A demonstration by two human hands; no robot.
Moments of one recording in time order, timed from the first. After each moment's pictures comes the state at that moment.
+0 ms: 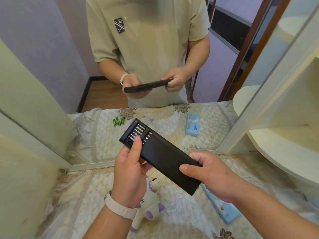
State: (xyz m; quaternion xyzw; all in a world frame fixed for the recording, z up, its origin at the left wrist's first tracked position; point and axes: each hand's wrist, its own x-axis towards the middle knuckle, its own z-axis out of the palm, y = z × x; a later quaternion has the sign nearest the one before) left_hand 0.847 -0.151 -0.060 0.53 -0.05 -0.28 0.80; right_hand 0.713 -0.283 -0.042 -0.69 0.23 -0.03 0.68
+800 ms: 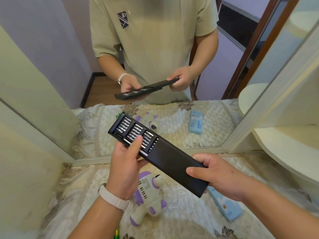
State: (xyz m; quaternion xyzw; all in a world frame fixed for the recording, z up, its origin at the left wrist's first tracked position) left_hand 0.871 -0.138 -0.077 0.57 -0.08 -0.28 0.77; right_hand 0.710 -0.292 -0.056 -0.70 0.22 0.05 0.68
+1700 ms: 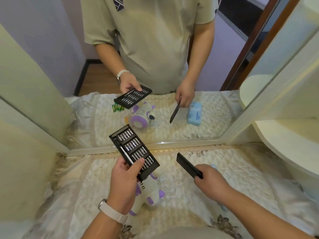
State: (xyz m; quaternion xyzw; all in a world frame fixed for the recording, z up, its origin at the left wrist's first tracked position) left_hand 0.851 -0.107 -0.149 0.61 0.01 -0.30 0.73; right_hand 0.688 -0.305 -0.195 -0.86 0.38 0.10 0.33
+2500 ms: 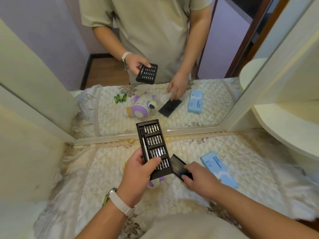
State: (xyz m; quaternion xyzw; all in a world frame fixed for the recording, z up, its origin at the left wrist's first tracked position) left_hand 0.807 -0.108 -0.125 0.66 -0.10 -0.36 0.65; right_hand 0.669 -0.277 -0.237 -0.91 0.27 0.14 0.27
